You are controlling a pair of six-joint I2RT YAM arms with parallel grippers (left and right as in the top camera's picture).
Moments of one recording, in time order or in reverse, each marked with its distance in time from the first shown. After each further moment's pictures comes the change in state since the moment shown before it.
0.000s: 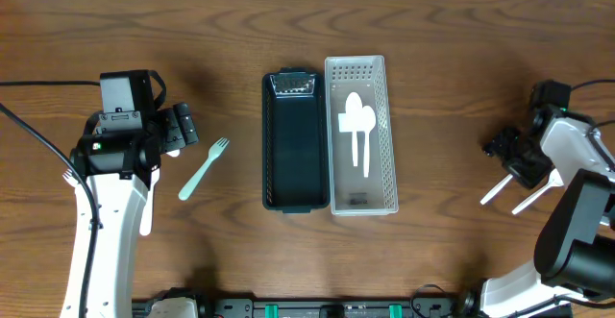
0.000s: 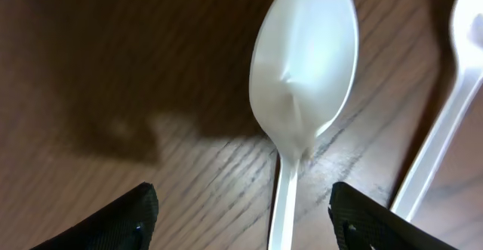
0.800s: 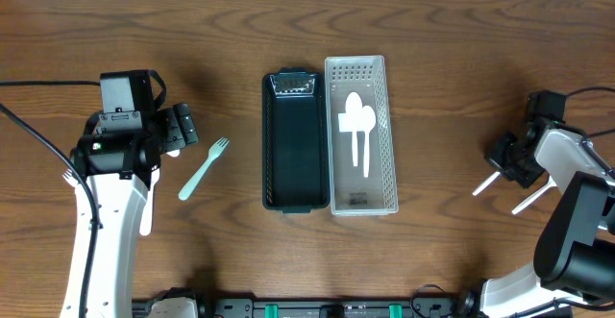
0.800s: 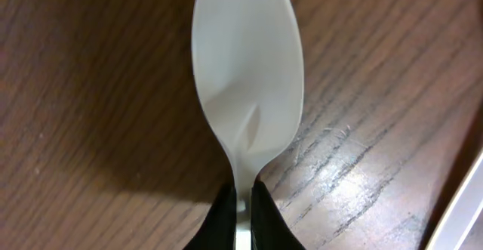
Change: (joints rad) left arm 0.000 0.000 0.000 0.000 0.000 0.000; right arm 0.000 -0.015 -0.089 0.133 -0.017 -0.010
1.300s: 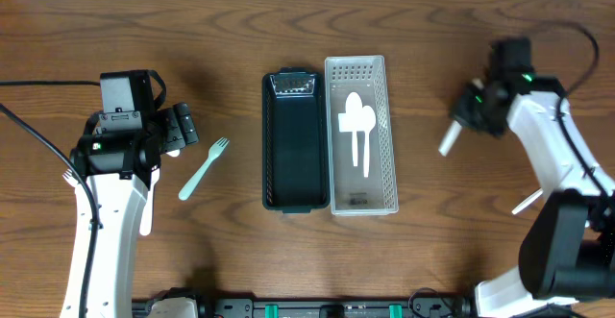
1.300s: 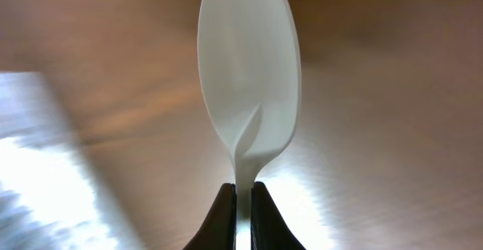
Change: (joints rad) left arm 0.000 0.000 0.000 0.000 0.000 0.000; right arm 0.322 -0.043 0.360 -0.204 -0.154 -0.062
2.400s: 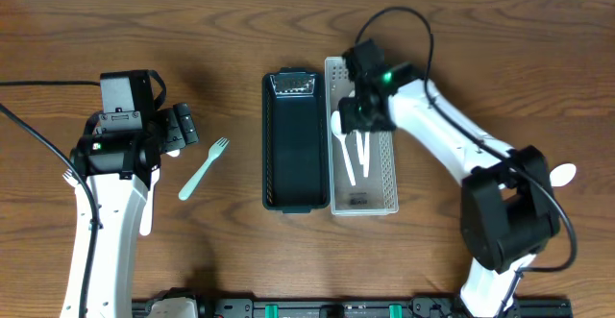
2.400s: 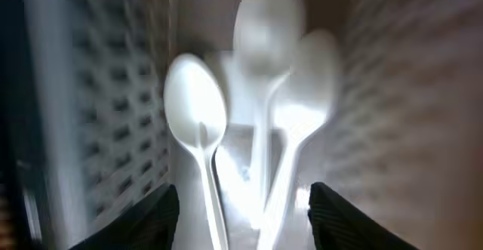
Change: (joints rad) left arm 0.000 0.000 0.000 0.000 0.000 0.000; right arm 0.449 0.221 0.227 -0.096 0.051 -0.080
